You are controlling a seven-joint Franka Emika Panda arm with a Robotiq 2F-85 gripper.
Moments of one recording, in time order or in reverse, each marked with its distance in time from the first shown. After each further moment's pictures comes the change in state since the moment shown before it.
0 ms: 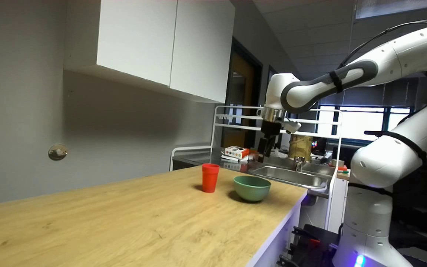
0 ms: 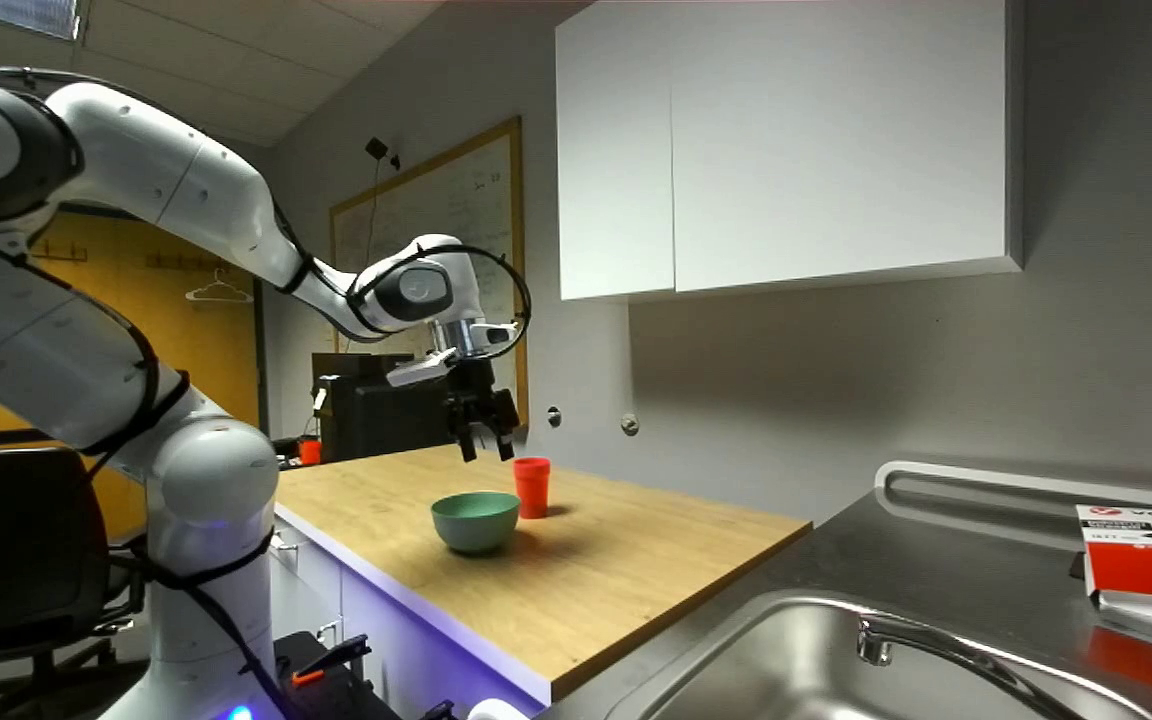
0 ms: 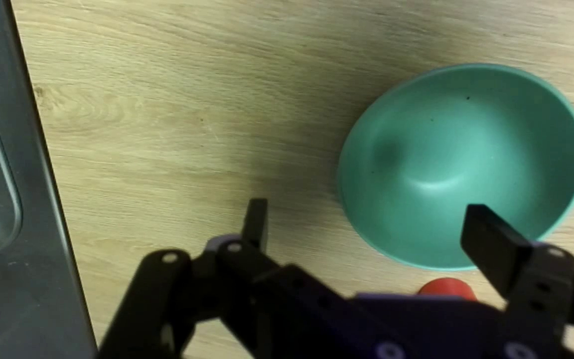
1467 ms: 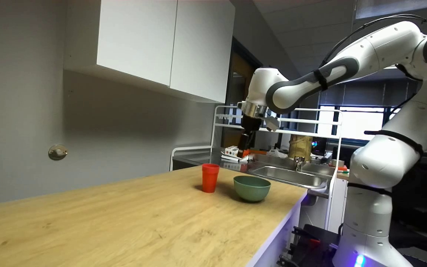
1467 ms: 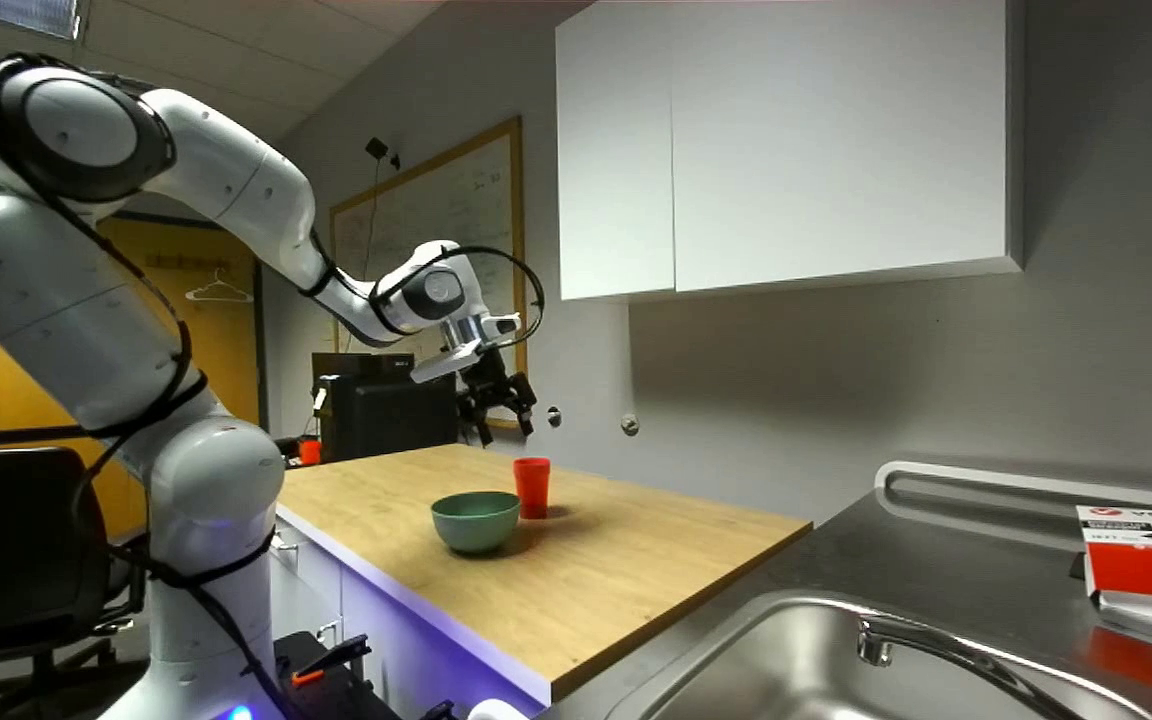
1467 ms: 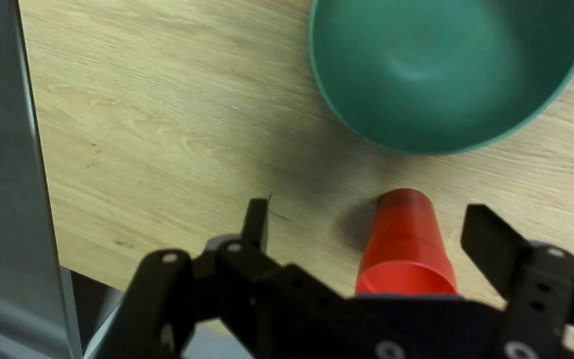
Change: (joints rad) arm 0.055 0.201 0.093 0.141 -0.063 0.153 -0.003
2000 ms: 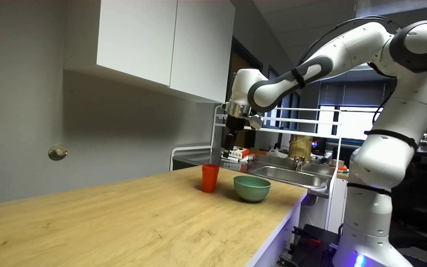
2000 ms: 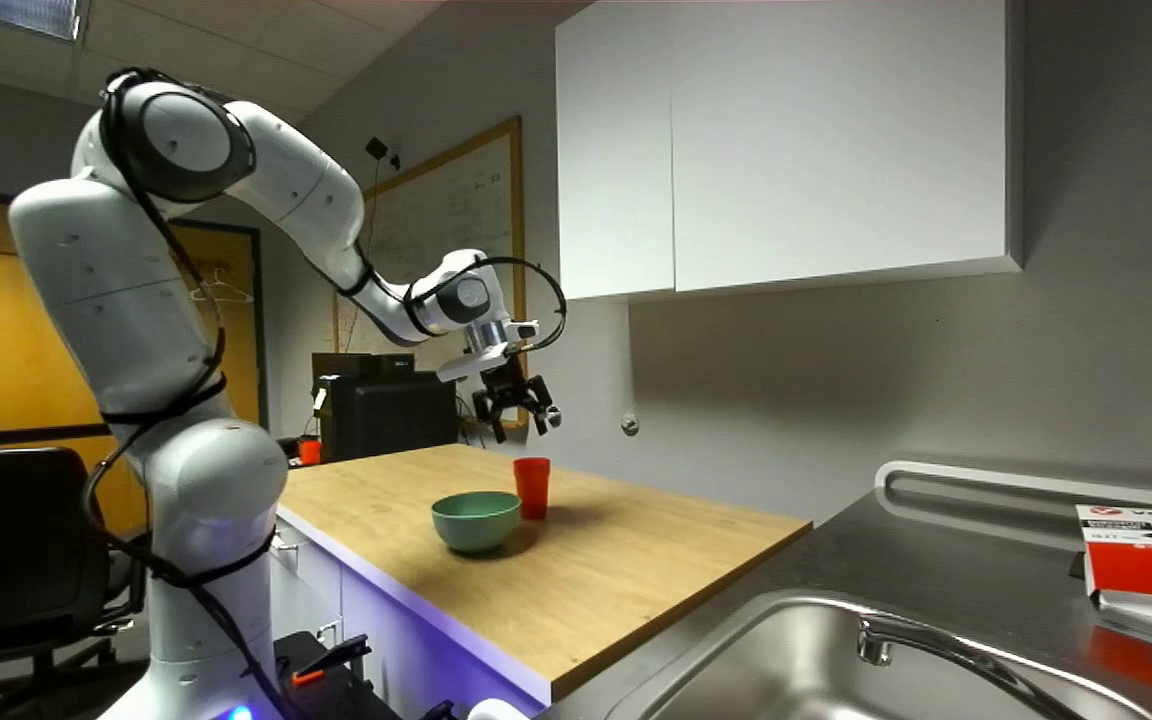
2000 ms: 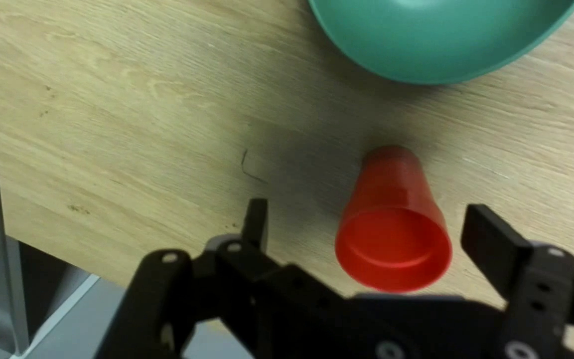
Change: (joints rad) arm 0.031 0.211 -0.003 0.167 0.003 0.005 -0.033
